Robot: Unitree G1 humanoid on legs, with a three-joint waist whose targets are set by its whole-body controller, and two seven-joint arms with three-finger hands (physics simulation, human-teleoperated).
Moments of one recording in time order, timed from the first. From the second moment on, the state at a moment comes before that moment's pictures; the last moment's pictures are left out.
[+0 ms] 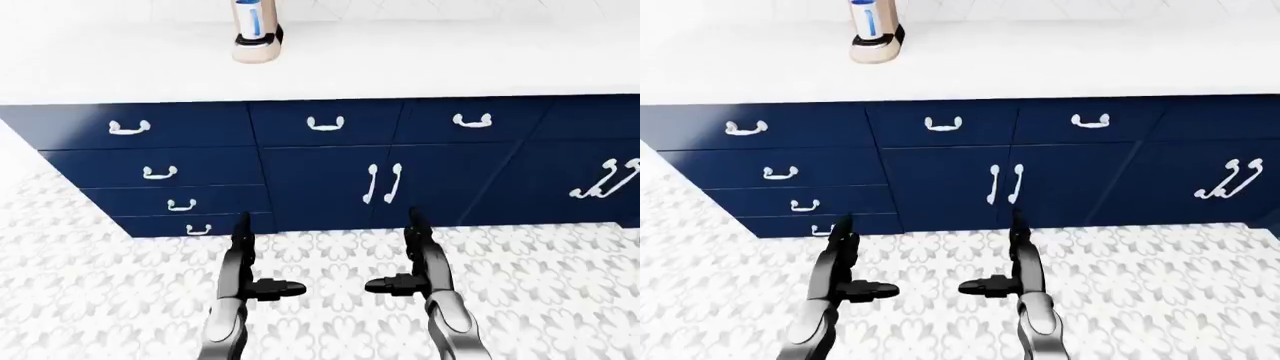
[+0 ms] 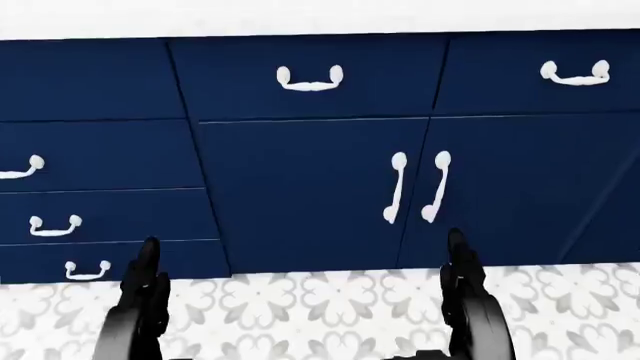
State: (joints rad) left arm 0.03 0.02 0.04 0.09 -0.01 0.06 -0.04; right arm 0.03 -0.01 -0.04 0.09 0.01 0.06 0.04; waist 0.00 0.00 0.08
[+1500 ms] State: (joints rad) left arm -0.34 0.41 0.48 -0.73 -0.44 0.76 0.13; right arm -0.45 -0.42 -0.38 -0.71 0.27 0.78 0.02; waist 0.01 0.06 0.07
